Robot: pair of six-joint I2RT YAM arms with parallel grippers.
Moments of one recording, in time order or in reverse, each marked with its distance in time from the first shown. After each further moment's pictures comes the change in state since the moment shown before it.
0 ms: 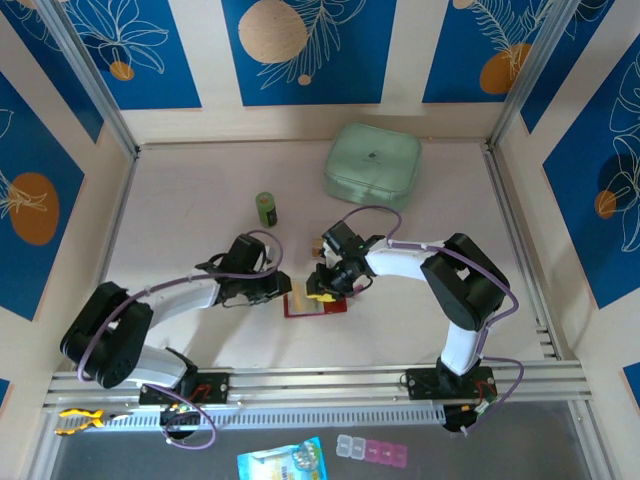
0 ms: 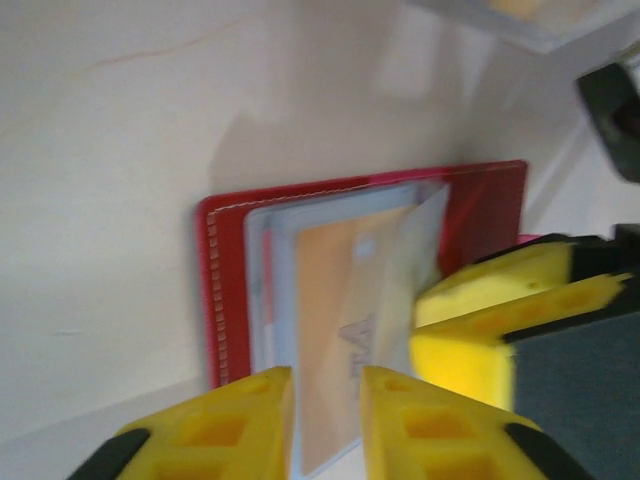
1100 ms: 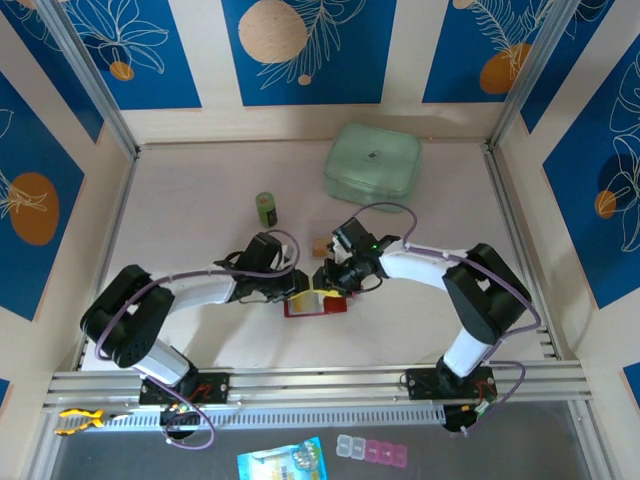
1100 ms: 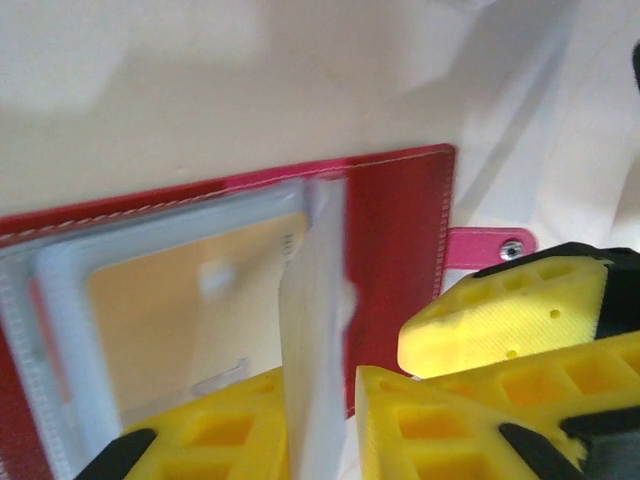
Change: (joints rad) left arm -0.084 0.133 0.066 0.139 0.059 -0.087; right arm -0.041 -0.148 -0.059 -0.009 0.024 0.018
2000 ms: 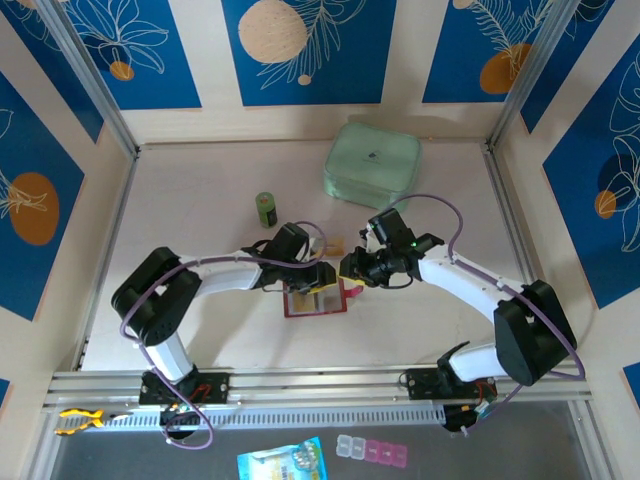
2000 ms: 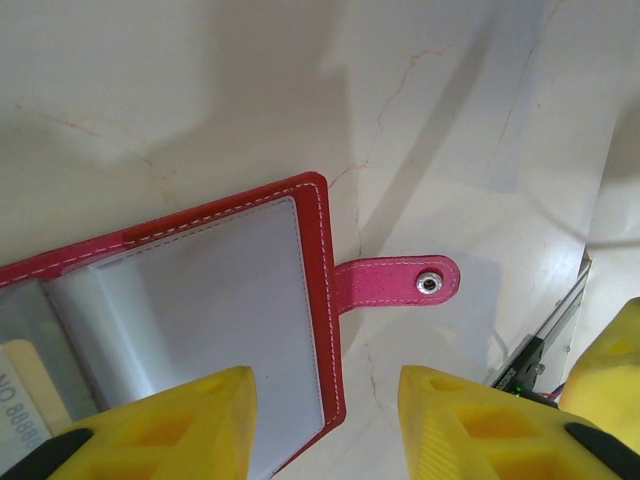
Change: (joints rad) left arm -0.086 0.176 0.210 -0.042 0.016 0.013; right arm -0.137 -0.271 -0.072 -0.134 0.044 -0.030
